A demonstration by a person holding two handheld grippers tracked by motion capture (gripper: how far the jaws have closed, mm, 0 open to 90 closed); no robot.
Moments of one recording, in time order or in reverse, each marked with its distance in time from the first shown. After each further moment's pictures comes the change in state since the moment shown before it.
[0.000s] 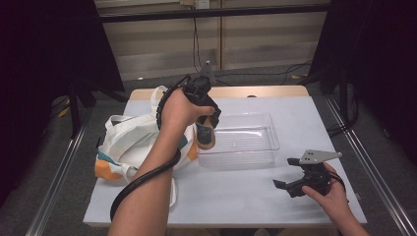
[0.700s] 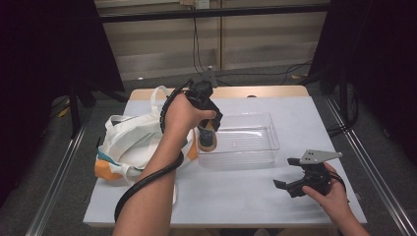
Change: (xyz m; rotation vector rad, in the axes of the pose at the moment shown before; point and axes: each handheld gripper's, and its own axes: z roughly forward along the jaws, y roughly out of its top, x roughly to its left) left arm 0.000 0.000 0.015 0.005 -0.001 0.000; right arm 0.000 0.000 -0.001 0.001 0.003 -0.001
